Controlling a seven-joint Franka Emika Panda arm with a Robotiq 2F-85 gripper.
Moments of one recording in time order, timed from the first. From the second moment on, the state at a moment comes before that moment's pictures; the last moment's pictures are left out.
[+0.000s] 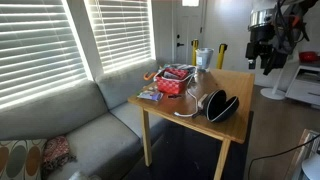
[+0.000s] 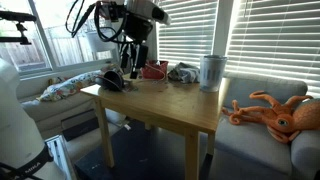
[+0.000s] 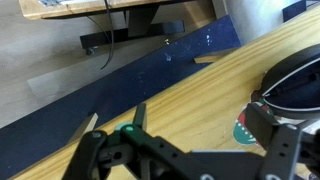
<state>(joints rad) -0.07 -0.54 -0.20 -2.45 0.05 1.67 -0.06</state>
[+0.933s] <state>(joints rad) 0.06 -0.54 -0.02 -2.50 0.19 1.68 -0.06</state>
